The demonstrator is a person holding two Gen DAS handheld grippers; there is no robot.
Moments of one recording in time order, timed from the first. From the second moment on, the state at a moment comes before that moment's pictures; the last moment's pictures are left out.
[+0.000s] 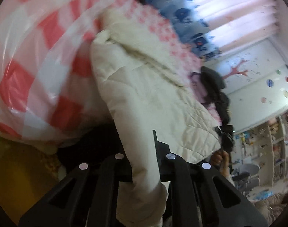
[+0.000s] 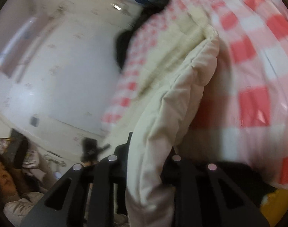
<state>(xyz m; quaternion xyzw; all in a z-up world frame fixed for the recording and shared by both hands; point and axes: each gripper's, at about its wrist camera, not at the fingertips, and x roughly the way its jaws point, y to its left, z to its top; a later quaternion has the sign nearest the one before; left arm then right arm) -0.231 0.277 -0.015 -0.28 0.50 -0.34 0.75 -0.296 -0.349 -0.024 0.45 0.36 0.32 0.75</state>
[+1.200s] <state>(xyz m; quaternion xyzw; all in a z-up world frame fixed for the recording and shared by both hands) -0.051 0.276 0.080 -0.35 0.35 -0.24 0.83 -0.122 -0.403 0.033 0.56 0.17 0.32 0.74</state>
